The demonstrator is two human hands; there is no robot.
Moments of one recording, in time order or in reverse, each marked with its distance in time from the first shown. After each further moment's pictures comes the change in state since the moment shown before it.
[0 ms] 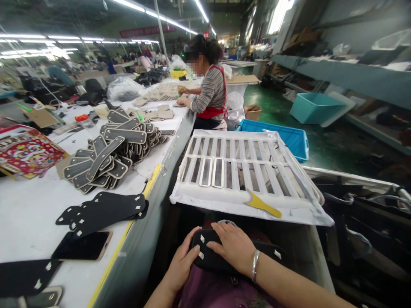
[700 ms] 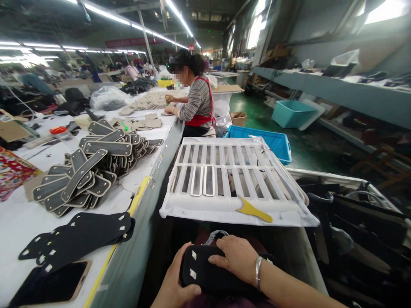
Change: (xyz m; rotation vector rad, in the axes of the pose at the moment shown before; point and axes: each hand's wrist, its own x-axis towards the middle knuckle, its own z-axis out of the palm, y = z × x) left_hand 0.013 -0.031 -0.009 0.316 -0.078 0.140; right_hand -0.004 0.030 -0.018 0.007 -0.135 0.034
